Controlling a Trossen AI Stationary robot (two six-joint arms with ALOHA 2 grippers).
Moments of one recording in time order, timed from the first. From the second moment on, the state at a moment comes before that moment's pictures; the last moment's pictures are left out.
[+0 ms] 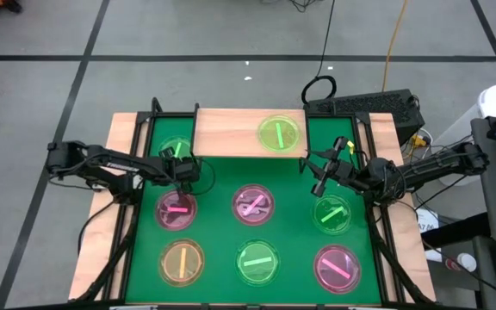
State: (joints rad) left arm 0.18 1.34 0.47 -0.53 -0.51 -0.19; right arm 0.18 0.85 0.36 0.80 0.53 -0.52
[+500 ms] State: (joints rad) left arm 0.18 1.27 0.52 -0.63 -0.53 -0.34; right arm 0.18 0.85 0.36 0.80 0.53 -0.49
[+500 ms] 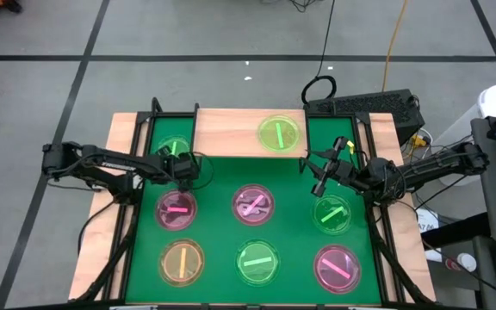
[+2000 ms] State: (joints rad) left arm 0.21 1.46 1.22 -0.19 -0.56 0.77; right arm 0.24 0.80 0.36 0.78 0.53 -0.40
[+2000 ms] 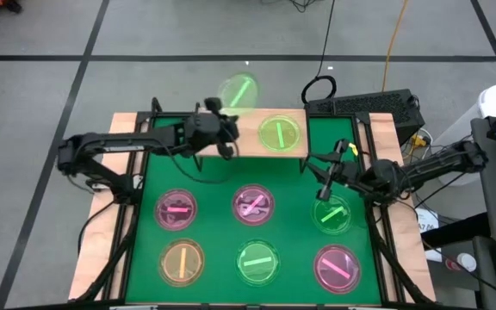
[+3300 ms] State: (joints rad) left arm 0.19 1.81 1.50 -0.32 -0.22 1.01; right arm 0.29 0.63 0.36 0.64 0.65 -0.46
